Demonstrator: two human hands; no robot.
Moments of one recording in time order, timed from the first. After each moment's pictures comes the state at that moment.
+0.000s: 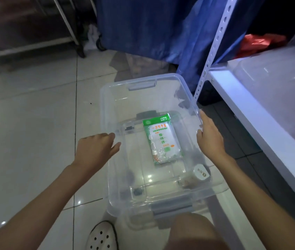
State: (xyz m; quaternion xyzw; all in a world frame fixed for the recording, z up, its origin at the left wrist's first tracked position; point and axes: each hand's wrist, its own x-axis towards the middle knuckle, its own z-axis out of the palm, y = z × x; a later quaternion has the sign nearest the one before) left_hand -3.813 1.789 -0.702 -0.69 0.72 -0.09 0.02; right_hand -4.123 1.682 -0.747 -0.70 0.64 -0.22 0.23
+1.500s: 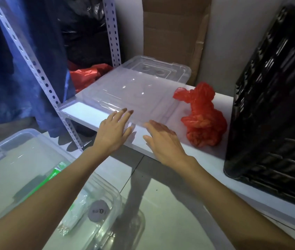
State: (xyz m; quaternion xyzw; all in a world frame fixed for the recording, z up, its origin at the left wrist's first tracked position) left_hand -4.173 1.621 -0.717 -0.36 0.92 0.02 -0.15; right_hand -4.313 1.759 -0.708 -0.62 0.76 -0.18 0.01
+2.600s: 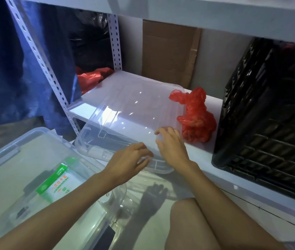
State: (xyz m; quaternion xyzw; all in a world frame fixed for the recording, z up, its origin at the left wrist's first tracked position) left_hand -4.128 1.737 -0.678 -0.20 0.96 0.15 -0.13; right_hand -4.299 1.801 -0.689 -0.51 0.82 -0.24 0.07
